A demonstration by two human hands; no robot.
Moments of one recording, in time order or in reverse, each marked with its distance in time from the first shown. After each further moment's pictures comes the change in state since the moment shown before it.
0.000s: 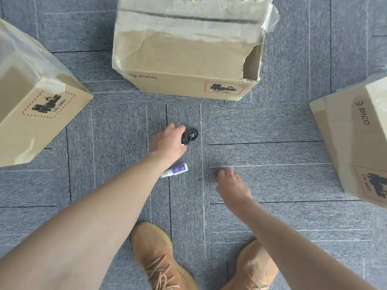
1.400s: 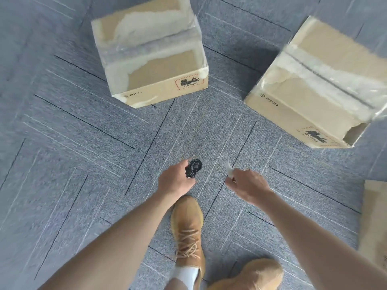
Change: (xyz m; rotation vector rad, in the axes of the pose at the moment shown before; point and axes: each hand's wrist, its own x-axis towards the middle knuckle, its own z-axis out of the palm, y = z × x) left_hand -0.221 -0.132 -0.018 -0.554 -0.035 -0.558; right_hand -0.032 -0.160 -0.091 -0.225 -0.103 -0.352
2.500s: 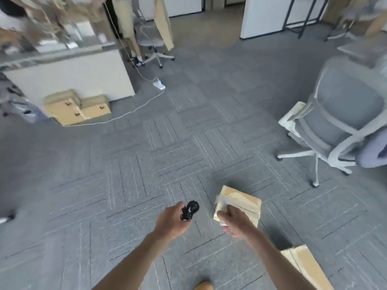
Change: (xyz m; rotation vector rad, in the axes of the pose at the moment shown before) left_hand -0.545 -0.013 -0.508 -0.590 0.541 -0.248; right_hand -0.438 -0.455 -0.420 0.146 -0.065 -0.373
